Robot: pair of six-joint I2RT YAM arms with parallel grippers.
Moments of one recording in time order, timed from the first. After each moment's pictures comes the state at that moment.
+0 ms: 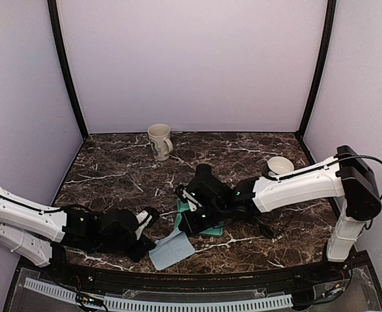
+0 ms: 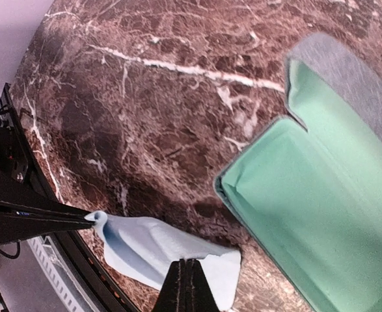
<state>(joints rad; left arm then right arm) -1.25 1.20 0.49 -0.18 -0.16 -0.52 1.18 1.80 1.16 -0.24 -0.10 0.64</state>
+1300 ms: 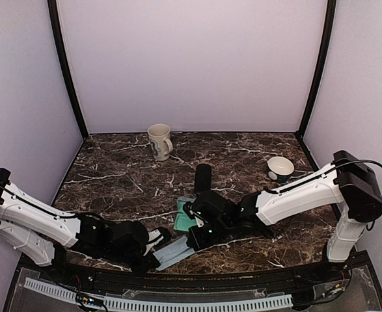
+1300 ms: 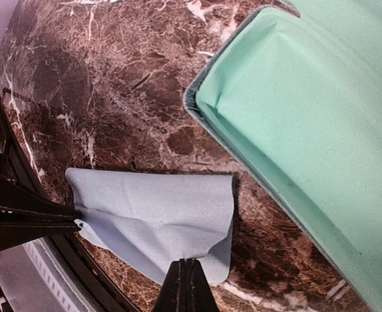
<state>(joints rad) -1.31 1.35 0.49 -0.14 0.02 -0.42 1.23 1.78 1.00 -0.17 -0.11 0.74</state>
